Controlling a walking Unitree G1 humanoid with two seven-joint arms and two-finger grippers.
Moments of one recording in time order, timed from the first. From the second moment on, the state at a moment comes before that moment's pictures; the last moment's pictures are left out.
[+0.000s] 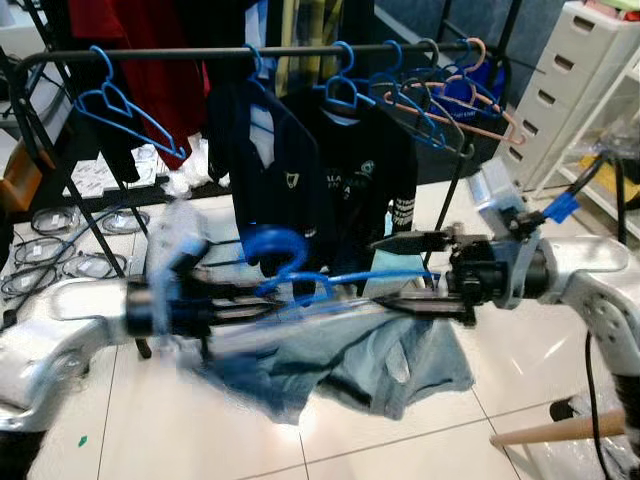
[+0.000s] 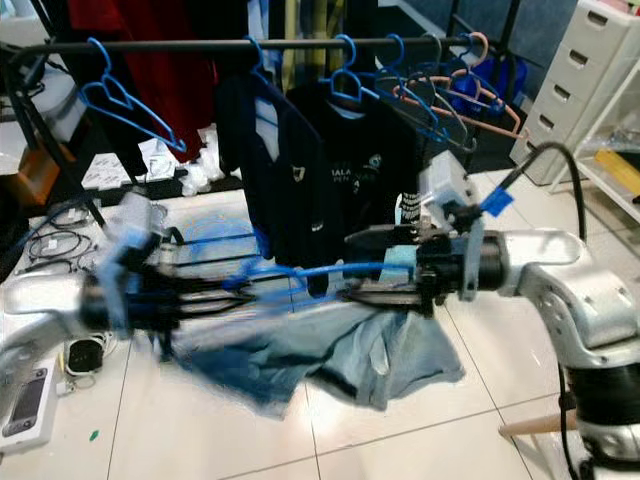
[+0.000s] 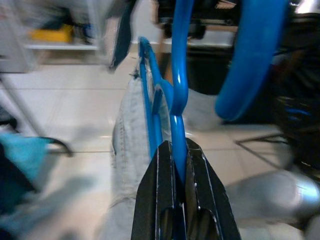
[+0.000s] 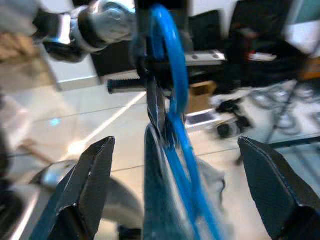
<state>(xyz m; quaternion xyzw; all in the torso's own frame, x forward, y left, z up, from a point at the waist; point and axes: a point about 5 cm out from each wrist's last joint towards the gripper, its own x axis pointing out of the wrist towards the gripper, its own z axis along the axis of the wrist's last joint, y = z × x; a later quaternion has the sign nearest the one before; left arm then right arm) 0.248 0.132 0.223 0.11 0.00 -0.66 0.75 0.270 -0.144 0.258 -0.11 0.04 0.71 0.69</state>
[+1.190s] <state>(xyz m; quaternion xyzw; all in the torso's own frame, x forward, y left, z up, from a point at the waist) 0.246 0.096 0.231 0.15 -0.03 -0.70 0.70 0.290 -0.152 0.249 -0.26 0.11 0.71 0.65</state>
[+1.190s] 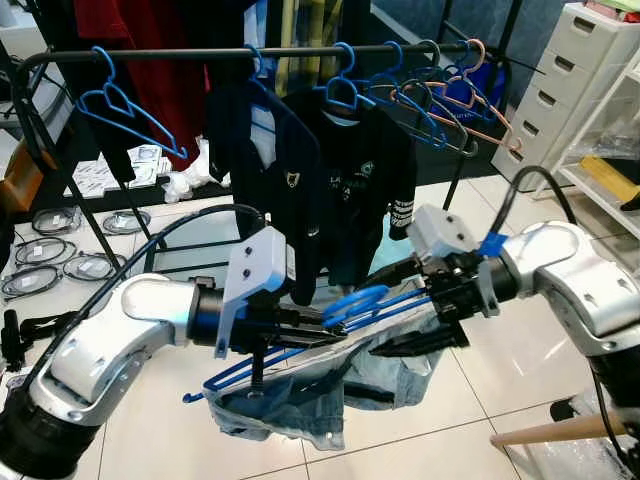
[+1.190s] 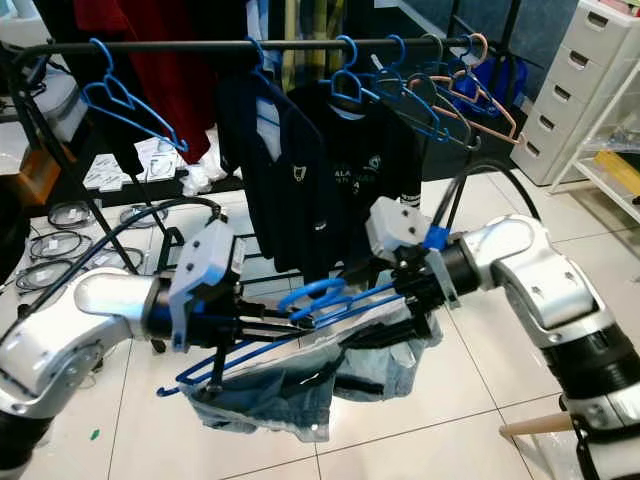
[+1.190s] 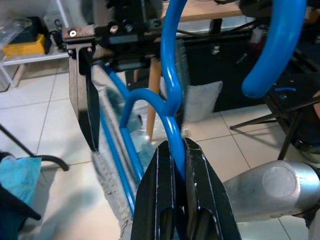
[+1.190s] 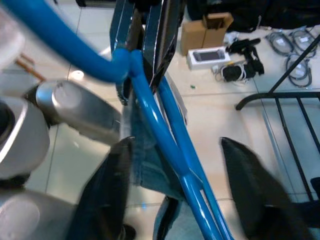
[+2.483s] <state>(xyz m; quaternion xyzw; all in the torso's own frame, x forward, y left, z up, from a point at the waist) 0.249 0.091 0.231 0.16 -0.04 -0.70 0.70 0.298 -0.148 0.278 -0.25 0.06 0.71 0.66</state>
